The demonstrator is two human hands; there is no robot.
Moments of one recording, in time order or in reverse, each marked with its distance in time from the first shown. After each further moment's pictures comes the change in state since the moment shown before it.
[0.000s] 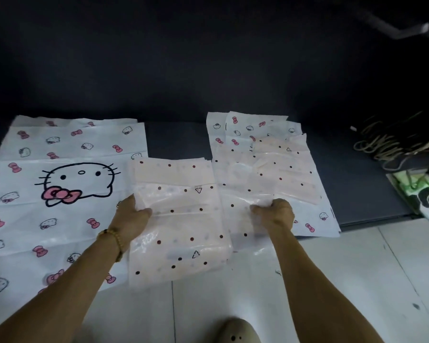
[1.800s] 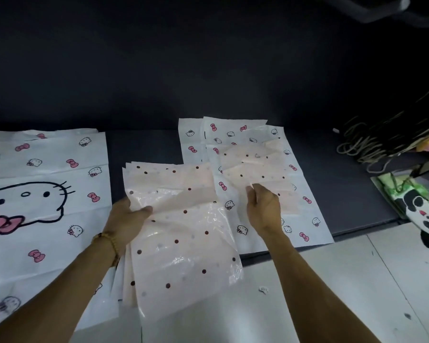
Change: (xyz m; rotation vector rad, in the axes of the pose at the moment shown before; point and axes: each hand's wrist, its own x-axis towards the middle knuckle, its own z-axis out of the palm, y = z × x) left_hand 0.037 0.031 0.070 -0.152 0.001 0.093; right_hand 0.049 -0.010 -0.023 -0.037 0.215 -0.691
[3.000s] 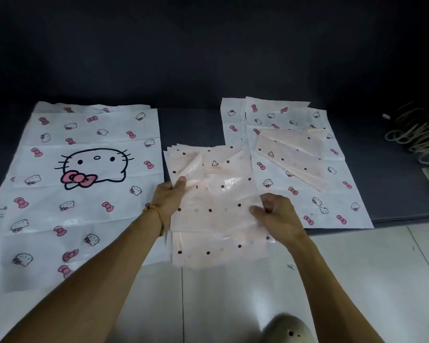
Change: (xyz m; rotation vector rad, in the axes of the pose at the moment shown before) left_hand -0.026 -0.011 -0.017 -0.007 0.046 -0.200; right_hand -0.080 -0.049 -0.019 0.458 -0.526 0.254
